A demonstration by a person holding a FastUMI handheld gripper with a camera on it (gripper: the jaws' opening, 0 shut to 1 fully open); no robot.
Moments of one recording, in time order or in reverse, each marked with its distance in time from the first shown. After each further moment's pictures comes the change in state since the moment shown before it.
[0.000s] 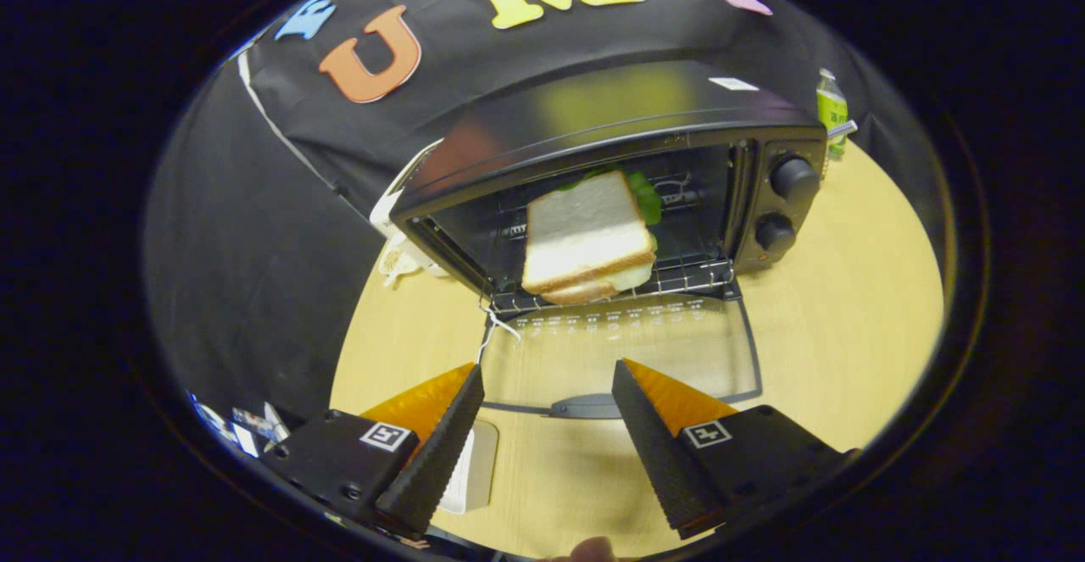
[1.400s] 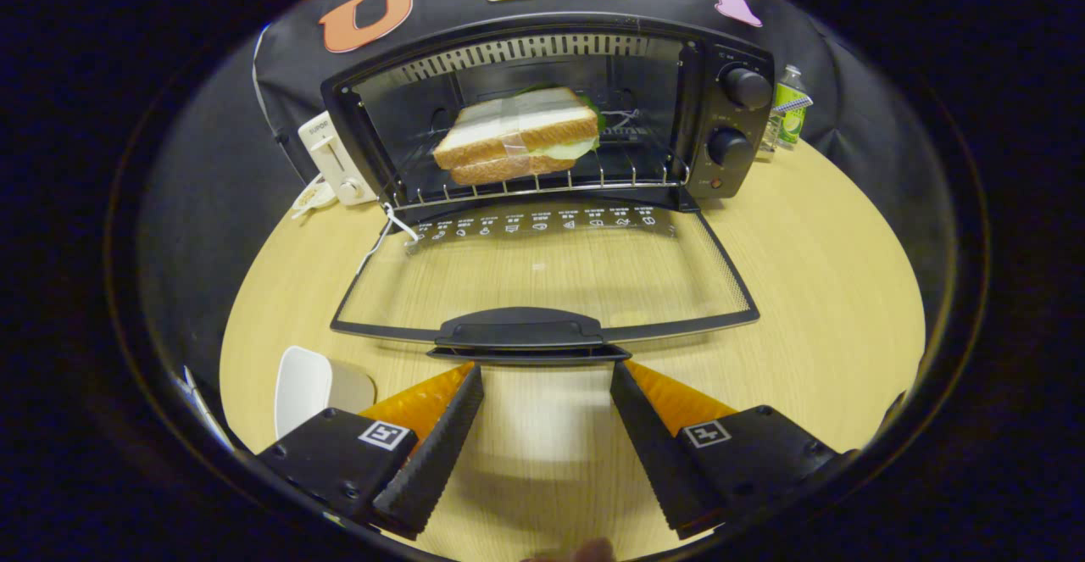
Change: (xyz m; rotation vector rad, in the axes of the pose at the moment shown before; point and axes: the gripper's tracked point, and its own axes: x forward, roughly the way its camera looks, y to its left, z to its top) arm 0.059 -0.060 -0.082 -0.067 -0.019 -0.259
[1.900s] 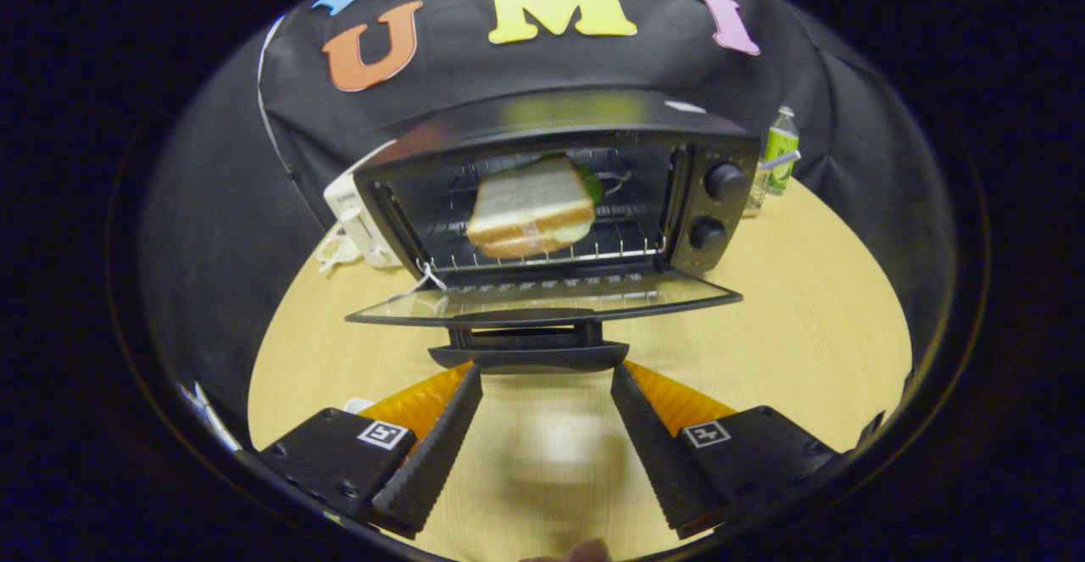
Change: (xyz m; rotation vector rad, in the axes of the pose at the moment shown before) arm -0.062 0.007 0.059 0.013 -0.172 0.025
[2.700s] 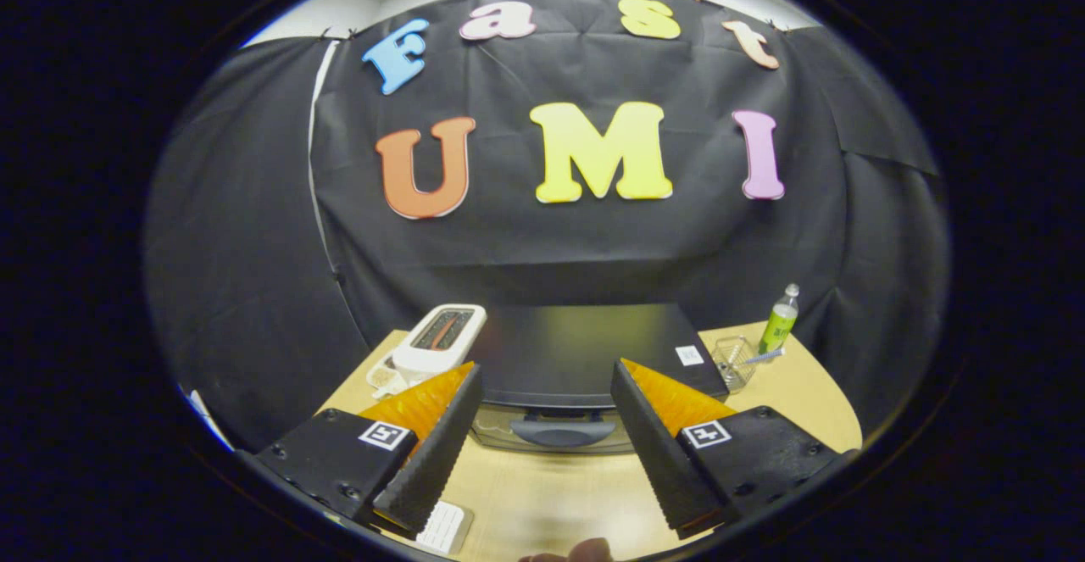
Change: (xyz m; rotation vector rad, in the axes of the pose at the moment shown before) arm -0.131 0.050 0.192 -0.117 -0.414 0.079
